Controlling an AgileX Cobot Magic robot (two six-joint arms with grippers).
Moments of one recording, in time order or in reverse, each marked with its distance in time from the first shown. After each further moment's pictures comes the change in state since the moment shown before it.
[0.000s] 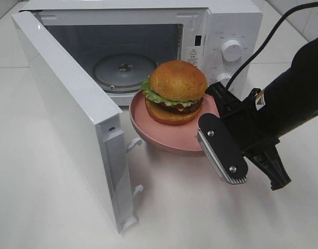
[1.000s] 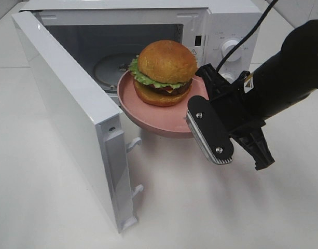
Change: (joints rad) left arm 0.000 0.000 0.000 0.000 0.000 0.000; right arm 0.003 0.036 -0.082 -0.013 -0.035 -0.006
